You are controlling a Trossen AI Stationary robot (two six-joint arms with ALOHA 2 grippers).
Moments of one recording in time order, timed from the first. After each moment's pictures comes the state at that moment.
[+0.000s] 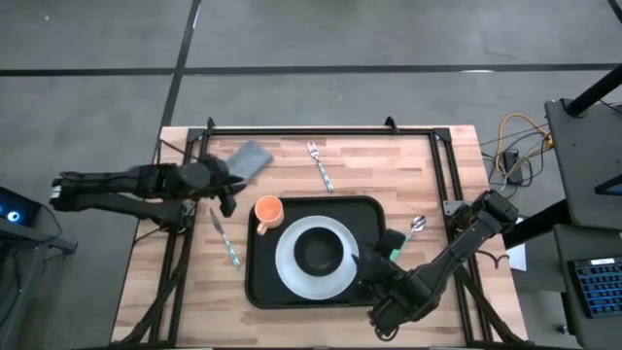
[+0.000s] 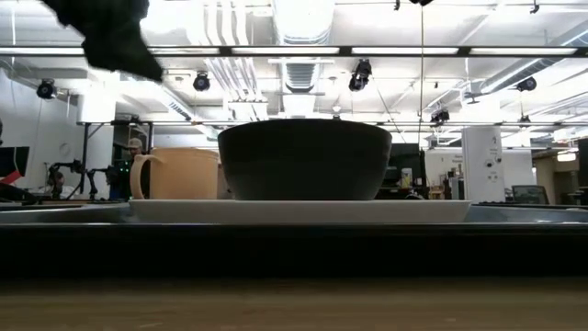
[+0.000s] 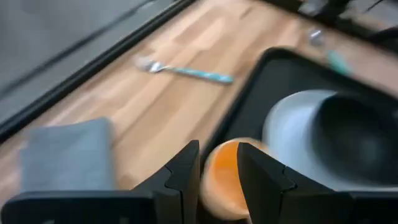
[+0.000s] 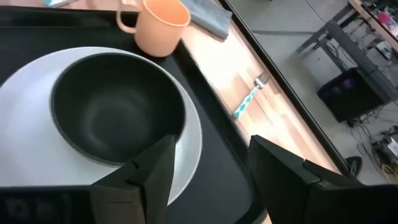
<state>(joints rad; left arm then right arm) 0.01 0.69 0.76 -0.70 -0.37 -0.41 0.72 1.87 1.65 -1.34 0.99 1.08</state>
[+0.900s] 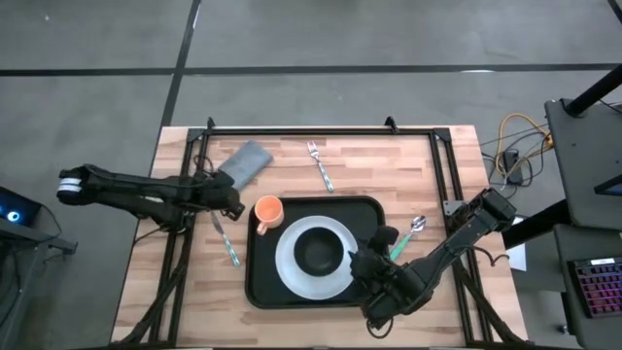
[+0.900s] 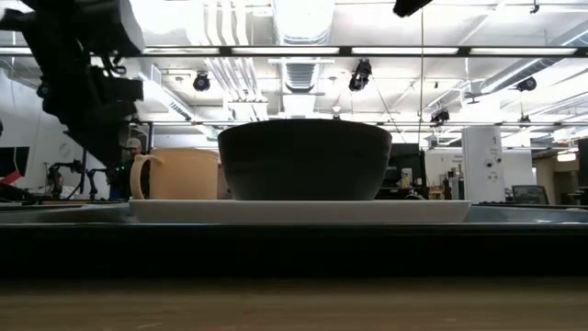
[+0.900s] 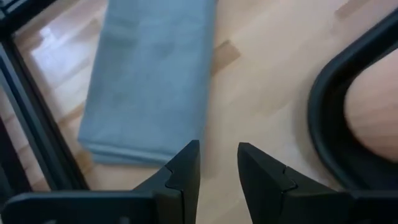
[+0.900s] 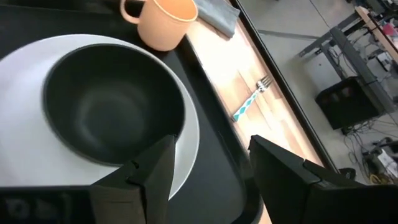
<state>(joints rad) 0.01 0.93 0.59 -0.94 -0.51 -0.83 0.68 1.87 1.64 -1.29 0.96 0.93</state>
